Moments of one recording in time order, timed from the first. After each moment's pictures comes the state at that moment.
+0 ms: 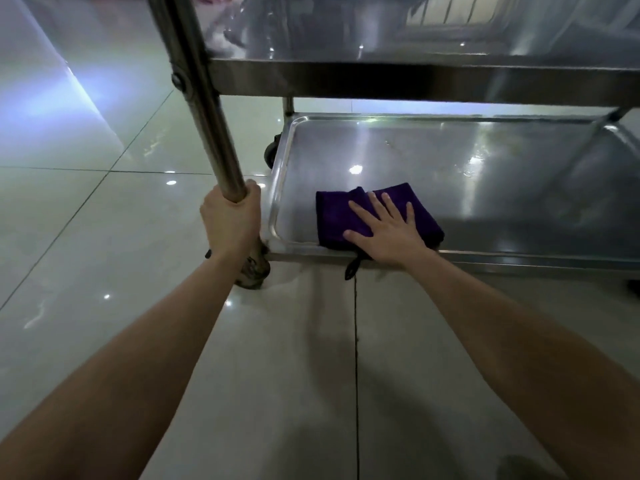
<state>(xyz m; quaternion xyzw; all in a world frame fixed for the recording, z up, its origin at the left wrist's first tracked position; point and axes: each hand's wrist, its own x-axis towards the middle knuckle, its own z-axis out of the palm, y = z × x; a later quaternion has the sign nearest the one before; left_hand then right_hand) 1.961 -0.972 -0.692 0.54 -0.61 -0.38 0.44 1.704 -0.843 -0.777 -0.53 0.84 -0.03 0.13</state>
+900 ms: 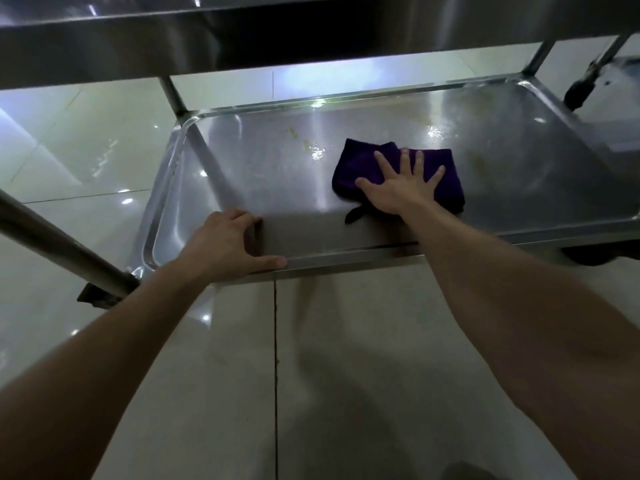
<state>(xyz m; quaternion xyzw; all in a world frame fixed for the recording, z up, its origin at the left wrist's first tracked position) 1.830 -0.906 -0.707 0.34 -0.93 -0.13 -0.07 1.512 -0.780 -0.768 -0.31 0.94 -0.04 0.13</state>
